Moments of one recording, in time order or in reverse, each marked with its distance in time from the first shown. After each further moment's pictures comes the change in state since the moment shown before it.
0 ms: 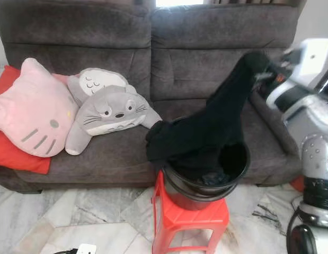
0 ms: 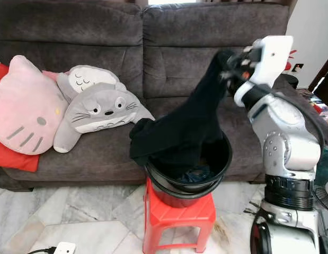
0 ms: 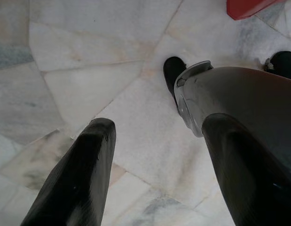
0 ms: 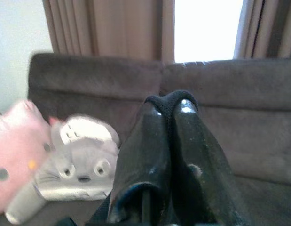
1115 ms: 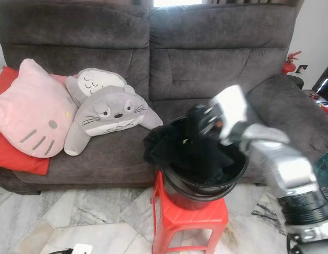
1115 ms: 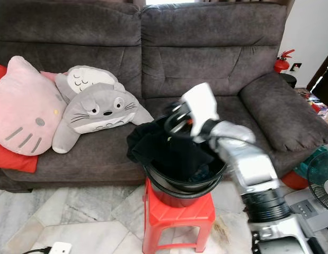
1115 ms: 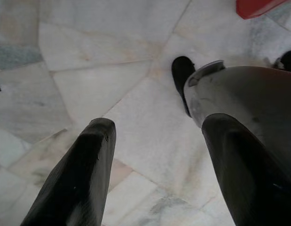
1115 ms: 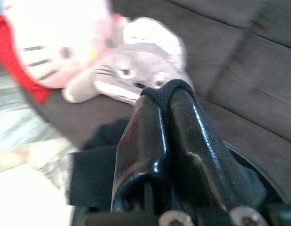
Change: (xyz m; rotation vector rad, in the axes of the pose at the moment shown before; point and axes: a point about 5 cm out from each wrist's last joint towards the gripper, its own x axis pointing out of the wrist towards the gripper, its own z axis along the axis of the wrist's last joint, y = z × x) left arm -0.001 0.012 -0.001 0.005 0.003 0.021; right arm 0.006 0.071 -0.074 -0.204 0.281 0.449
